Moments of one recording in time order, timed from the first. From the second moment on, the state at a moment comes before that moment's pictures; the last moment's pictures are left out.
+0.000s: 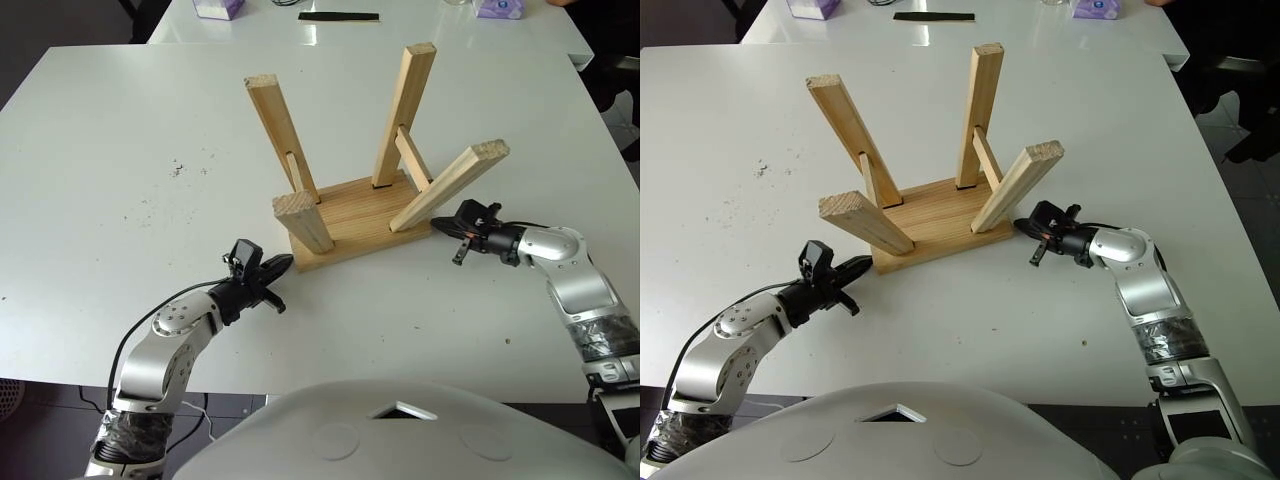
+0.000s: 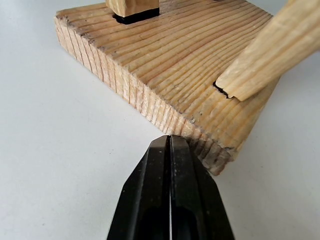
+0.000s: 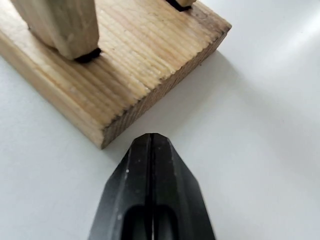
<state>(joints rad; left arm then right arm) 0.36 0.47 -0.03 -0.38 -0.41 0.50 -0.55 -0.08 -0.67 0.18 0.08 0.05 0.14 0.86</state>
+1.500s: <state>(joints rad) 0.52 0.63 0.04 -0.51 -0.37 0.47 -0.61 0.21 -0.74 0.17 -0.31 0.15 0.28 0.96</state>
